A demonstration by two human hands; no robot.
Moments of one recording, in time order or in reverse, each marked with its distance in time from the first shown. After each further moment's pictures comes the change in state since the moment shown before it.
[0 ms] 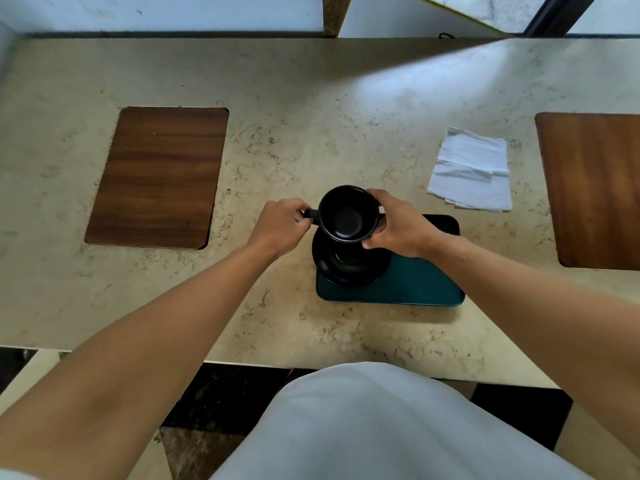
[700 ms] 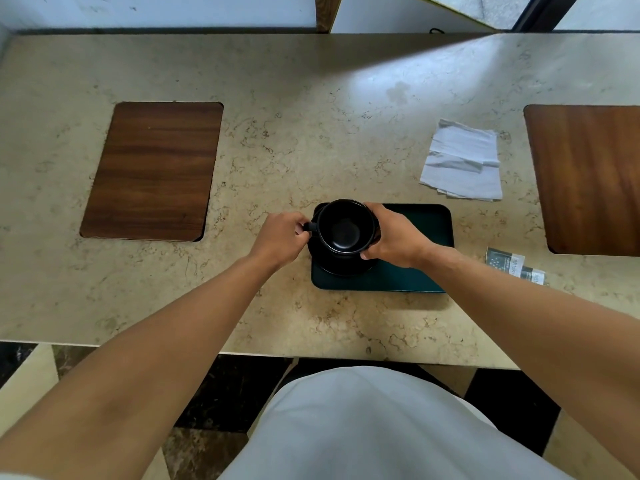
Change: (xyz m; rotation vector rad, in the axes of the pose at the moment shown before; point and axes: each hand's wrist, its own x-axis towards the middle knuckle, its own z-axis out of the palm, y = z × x) left_hand -0.034 -0.002 0.022 0.005 -0.057 -0.028; right_hand -0.027 0.012 0.024 -0.074 0.001 0.069
